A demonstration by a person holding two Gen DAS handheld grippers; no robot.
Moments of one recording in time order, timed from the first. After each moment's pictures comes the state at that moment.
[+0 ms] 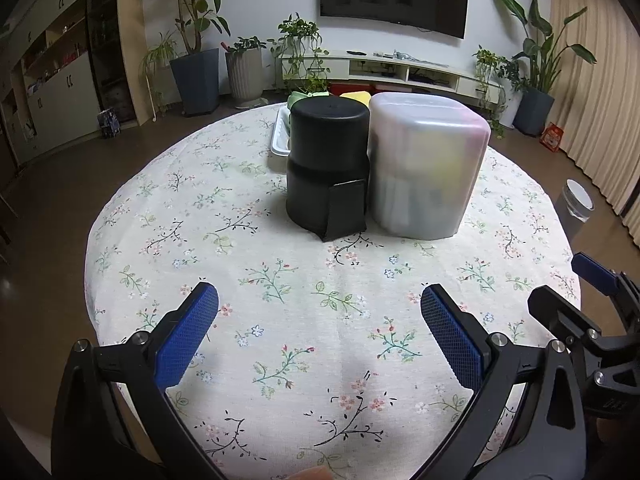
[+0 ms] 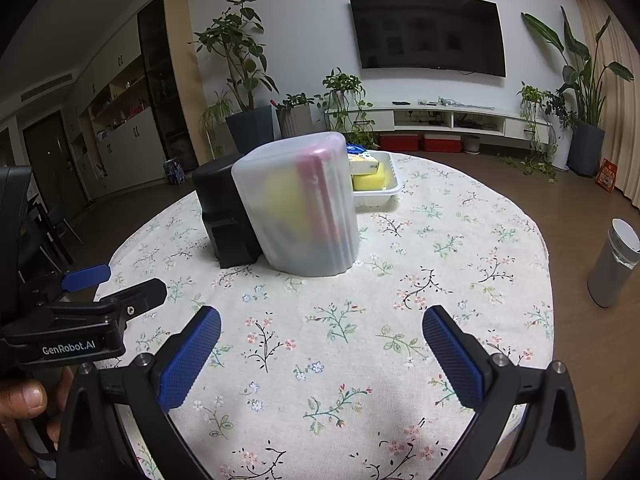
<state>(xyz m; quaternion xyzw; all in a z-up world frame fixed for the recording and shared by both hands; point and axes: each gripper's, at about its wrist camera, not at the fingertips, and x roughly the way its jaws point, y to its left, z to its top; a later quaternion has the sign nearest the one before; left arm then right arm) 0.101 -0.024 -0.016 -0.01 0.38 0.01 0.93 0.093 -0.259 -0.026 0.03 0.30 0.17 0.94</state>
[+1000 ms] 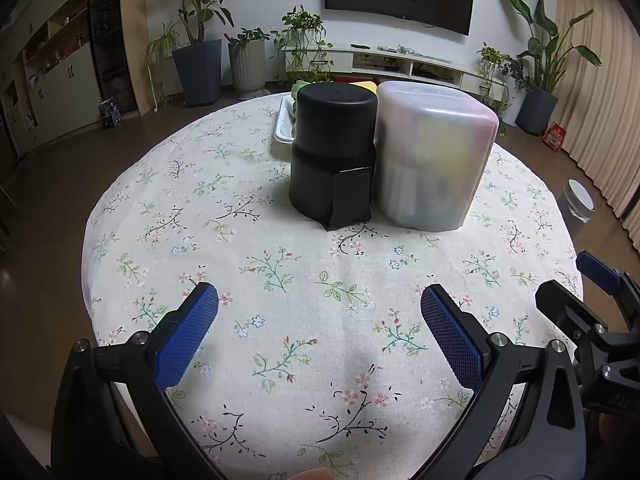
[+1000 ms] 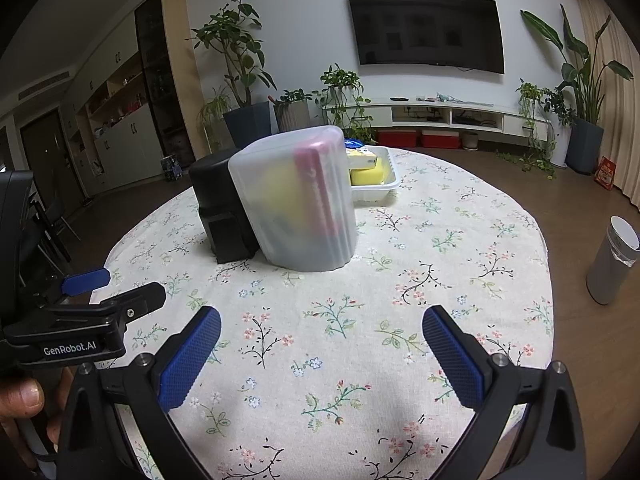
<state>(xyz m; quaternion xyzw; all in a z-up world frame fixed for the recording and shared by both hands) 0.102 -0.019 -0.023 -0.02 0.39 0.01 0.92 0.093 -0.261 -0.032 0.03 0.31 0.16 0.94</state>
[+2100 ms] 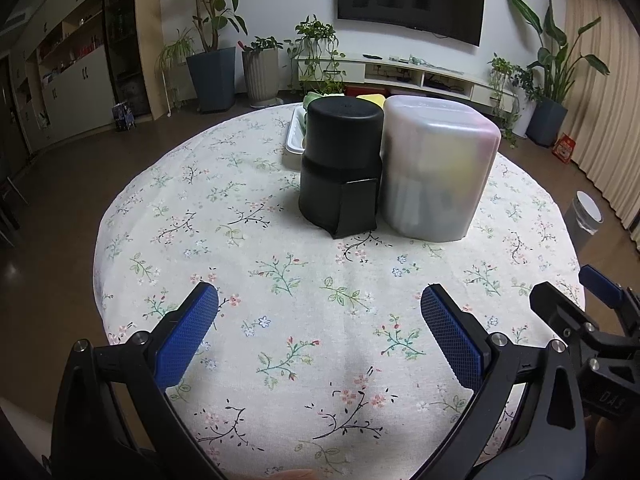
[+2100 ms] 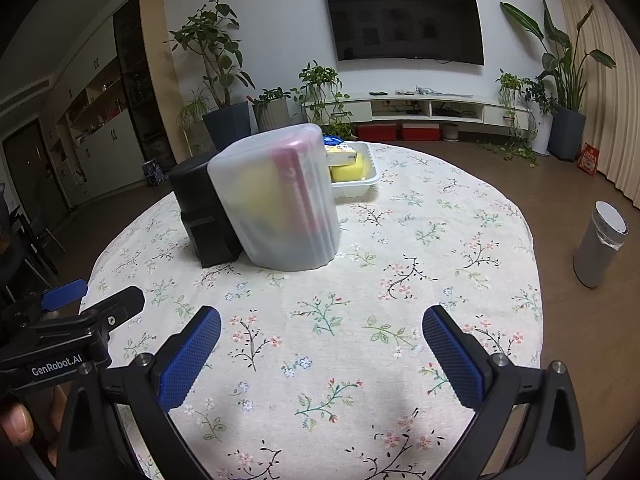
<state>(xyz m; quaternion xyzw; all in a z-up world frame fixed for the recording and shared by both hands) 0.094 -0.021 -0.015 -0.02 0.37 0.04 0.93 0.090 -0.260 -0.023 0.04 0.32 0.13 0.94</state>
